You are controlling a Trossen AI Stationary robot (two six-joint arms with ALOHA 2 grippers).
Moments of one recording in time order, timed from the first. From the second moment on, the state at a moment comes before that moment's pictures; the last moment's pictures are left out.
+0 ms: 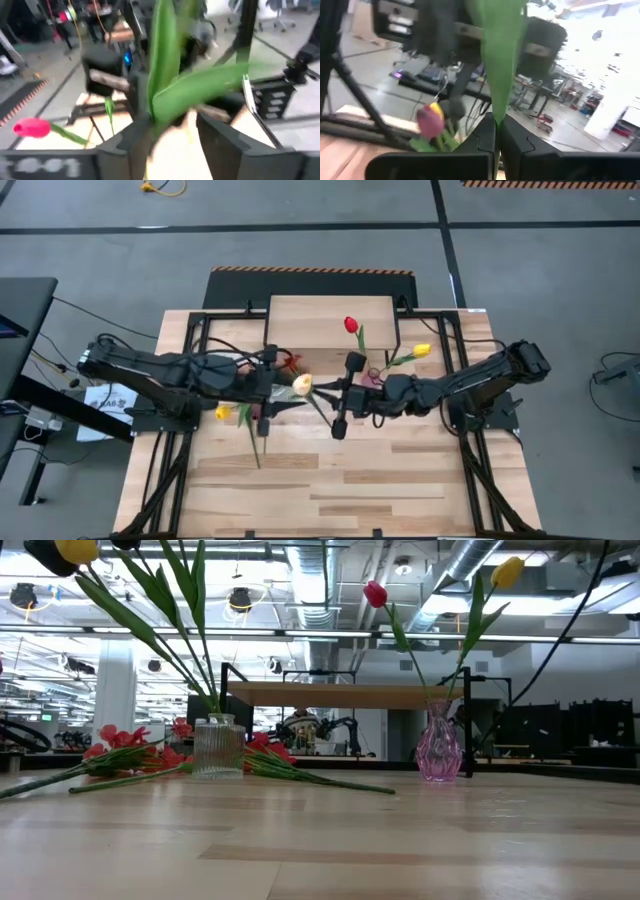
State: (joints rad) left arm -0.26 1.26 1.35 -0.32 -0.25 0.08; right arm 0.27 1.54 1.08 0.61 0.40 -0.49
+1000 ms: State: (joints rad) left arm -0.43 0.89 1.20 -0.41 -0.45 -0.03; right arm 0.52 1.30 0.62 1.22 0.93 -0.60
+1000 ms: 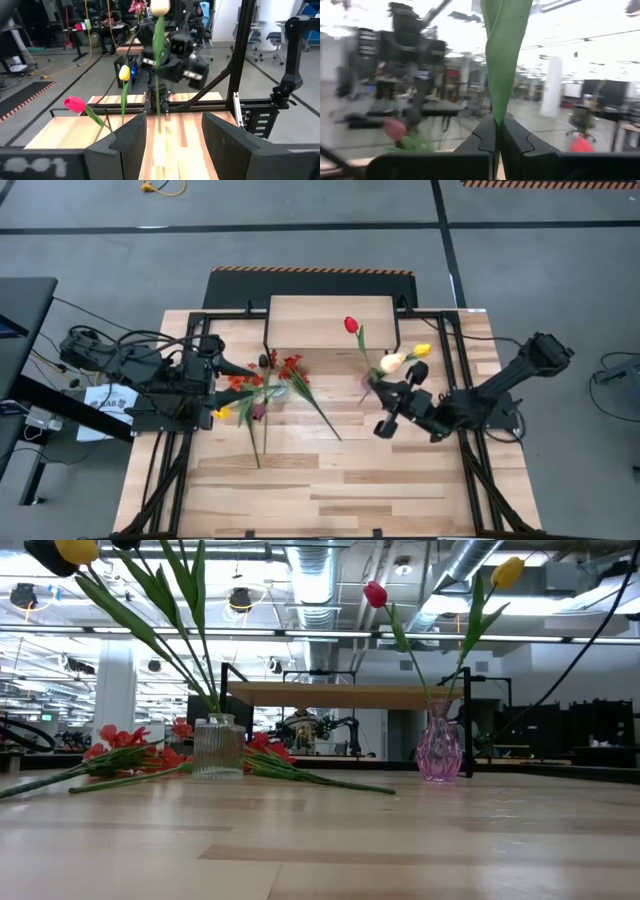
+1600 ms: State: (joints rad) left arm -0.43 0.88 1.19 -0.39 -0.44 -0.03; right arm 0.37 1.54 0.60 1.57 1.20 -0.82
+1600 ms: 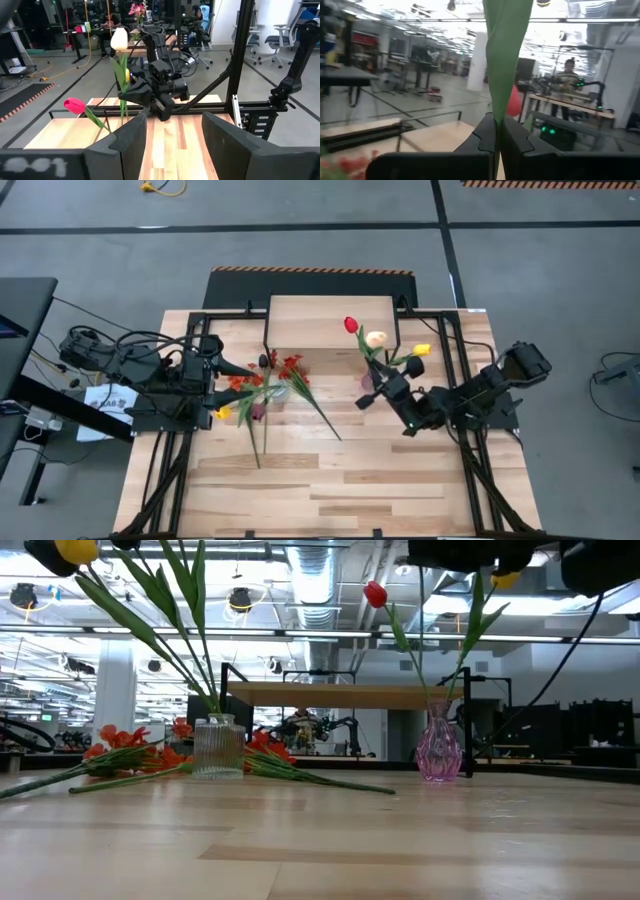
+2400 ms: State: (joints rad) left arm -0.43 0.88 1.19 -0.39 -0.44 -0.03; right arm 0.28 1.53 0.61 1.56 1.31 -0.91
